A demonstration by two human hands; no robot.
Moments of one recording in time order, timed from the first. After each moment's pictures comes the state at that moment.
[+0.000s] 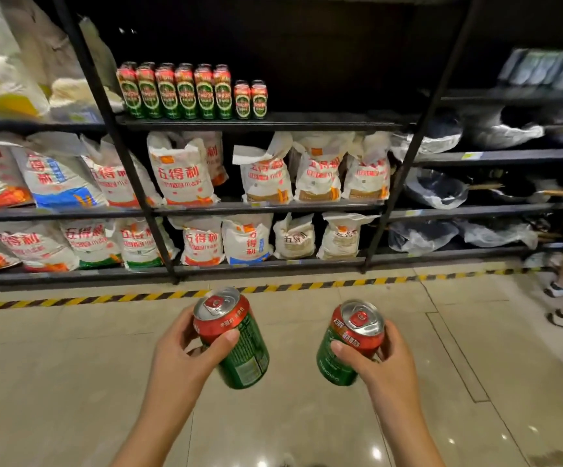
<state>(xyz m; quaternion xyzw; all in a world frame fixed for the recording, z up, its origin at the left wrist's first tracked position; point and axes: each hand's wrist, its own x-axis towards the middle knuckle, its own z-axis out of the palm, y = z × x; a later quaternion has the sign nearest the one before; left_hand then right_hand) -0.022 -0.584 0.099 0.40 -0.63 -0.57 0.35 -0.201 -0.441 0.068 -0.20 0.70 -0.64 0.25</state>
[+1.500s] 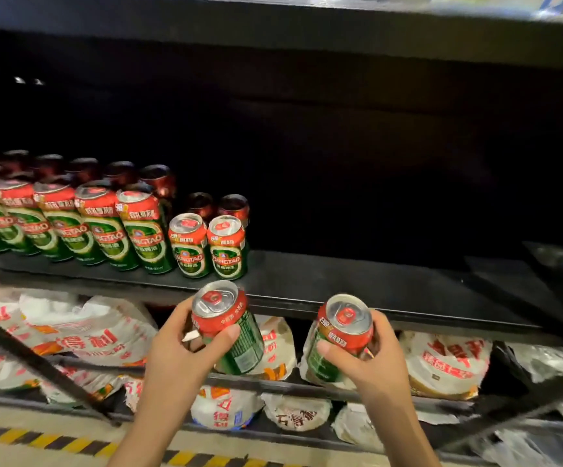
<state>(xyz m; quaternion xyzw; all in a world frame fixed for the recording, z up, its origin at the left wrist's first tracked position) -0.568 -1.151 0.104 0.46 -0.62 -0.49 0.40 -0.764 -1.045 0.092 -0.29 0.68 -0.60 0.32</state>
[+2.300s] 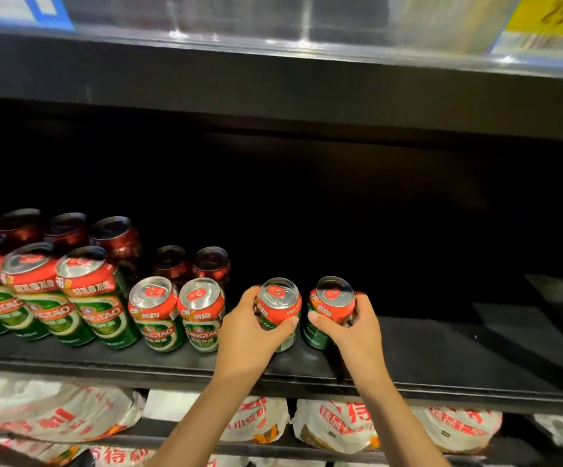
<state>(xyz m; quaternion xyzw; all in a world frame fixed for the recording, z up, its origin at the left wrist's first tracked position) -0.704 -1.266 0.083 0.42 -0.73 -0.44 0.32 -0.846 -1.180 0.073 -0.34 0.66 -0.62 0.24</state>
